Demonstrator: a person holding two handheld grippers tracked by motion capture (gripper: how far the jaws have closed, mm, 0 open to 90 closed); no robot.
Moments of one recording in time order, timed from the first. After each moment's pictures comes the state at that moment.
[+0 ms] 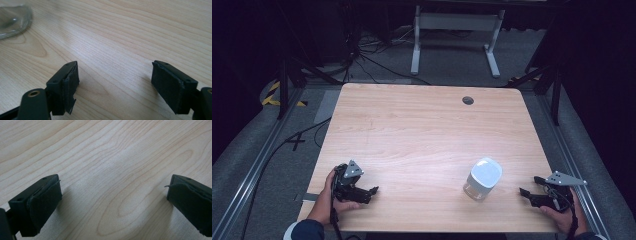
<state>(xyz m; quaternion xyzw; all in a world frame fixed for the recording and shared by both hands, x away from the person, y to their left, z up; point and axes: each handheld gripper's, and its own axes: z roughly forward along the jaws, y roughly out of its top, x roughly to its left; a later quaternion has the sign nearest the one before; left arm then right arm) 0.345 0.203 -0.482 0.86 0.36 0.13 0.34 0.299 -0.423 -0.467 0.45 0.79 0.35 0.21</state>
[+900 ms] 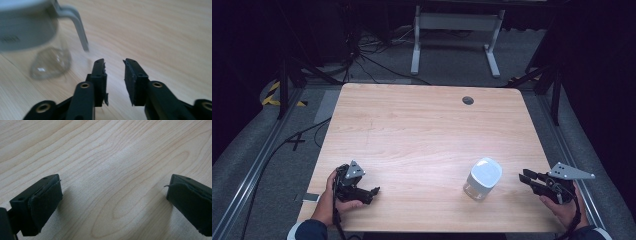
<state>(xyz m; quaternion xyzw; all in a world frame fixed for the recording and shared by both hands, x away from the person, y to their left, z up) 0.343 0.199 -0.482 0.85 0.37 0.14 0.34 0.302 -0.397 -0.414 0.39 0.79 0.43 0.22</state>
